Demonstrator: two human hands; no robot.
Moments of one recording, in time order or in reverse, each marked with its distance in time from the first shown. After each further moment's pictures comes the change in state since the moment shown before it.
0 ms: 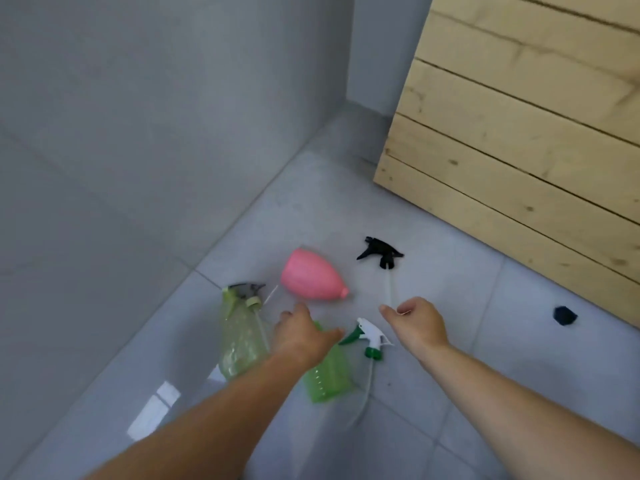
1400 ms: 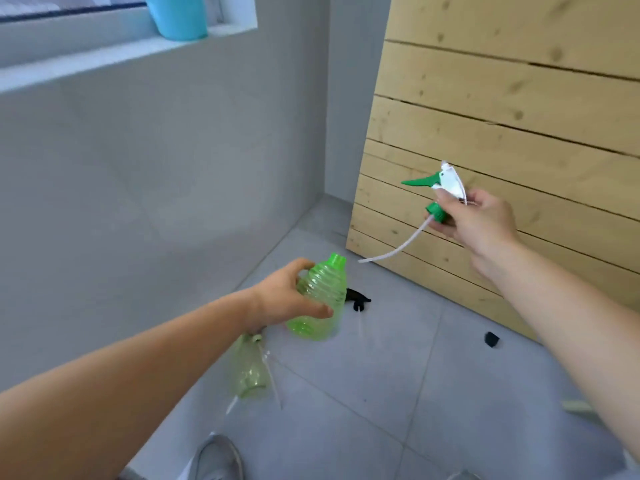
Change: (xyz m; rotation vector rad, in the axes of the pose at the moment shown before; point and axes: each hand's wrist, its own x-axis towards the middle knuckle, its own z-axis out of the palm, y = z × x) left_hand -0.170 0.052 -0.142 -0.147 -0.092 0.557; right_hand -0.157 -0.132 -0.246 0.857 0.204 -0.505
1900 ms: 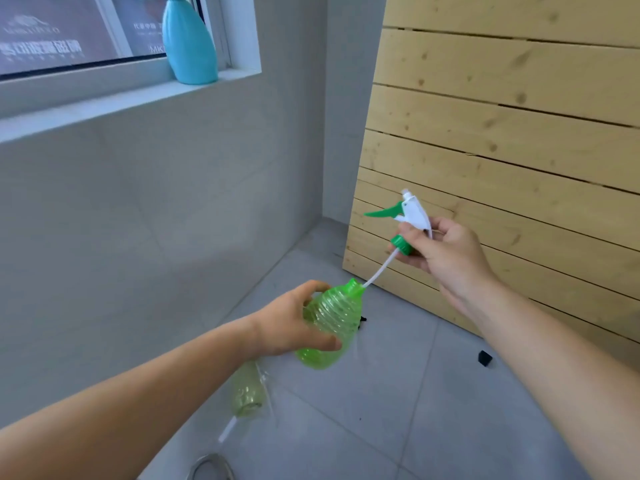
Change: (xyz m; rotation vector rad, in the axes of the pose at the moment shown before) left_hand -0.046 0.028 0.010 0.019 -0.059 0.155; right_hand -0.067 -0.026 0.007 0.048 -0.214 -0.026
